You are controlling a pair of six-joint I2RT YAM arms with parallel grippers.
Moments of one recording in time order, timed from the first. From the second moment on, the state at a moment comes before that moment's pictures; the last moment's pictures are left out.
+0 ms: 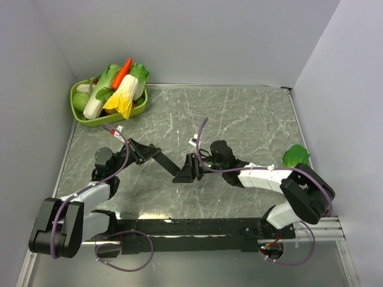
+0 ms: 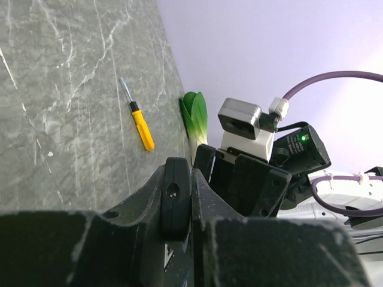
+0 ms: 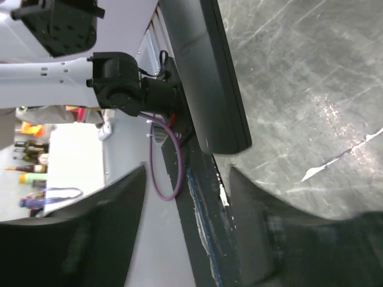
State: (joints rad) left arm -0.15 1.13 0.25 0.91 0.72 -1.15; right arm 0.78 1.44 0.60 0.51 -0.70 0.80
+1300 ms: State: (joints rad) left arm -0.14 1.06 0.21 0.84 0.68 -1.19; right arm 0.78 1.61 0.73 0.62 -0.67 0.96
